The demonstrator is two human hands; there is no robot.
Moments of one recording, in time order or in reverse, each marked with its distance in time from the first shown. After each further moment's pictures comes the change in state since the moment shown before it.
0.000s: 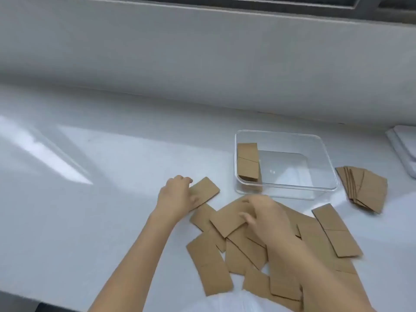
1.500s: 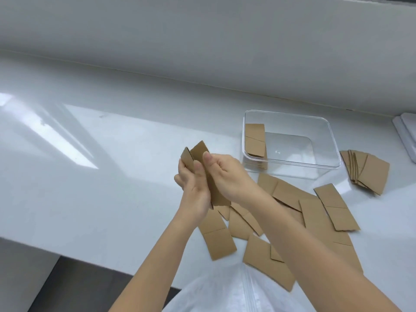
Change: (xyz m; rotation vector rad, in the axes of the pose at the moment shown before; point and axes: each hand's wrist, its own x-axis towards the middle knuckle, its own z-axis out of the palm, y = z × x) left_hand -0.085 0.046 -0.006 -1.210 0.165 -0.193; right_hand 0.011 -0.113 -0.031 0.691 -0.170 -0.130
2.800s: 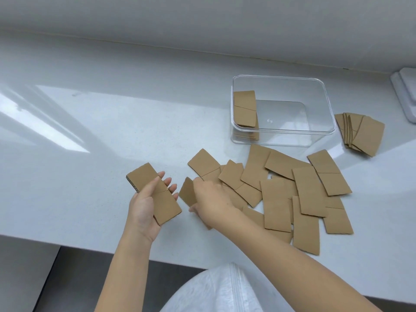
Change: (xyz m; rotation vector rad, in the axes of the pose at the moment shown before) left_hand -0.025 -0.044 -0.063 -0.497 0.194 -0.404; right_hand -0.031 0.061 0.070 -0.629 -0.271 0.368
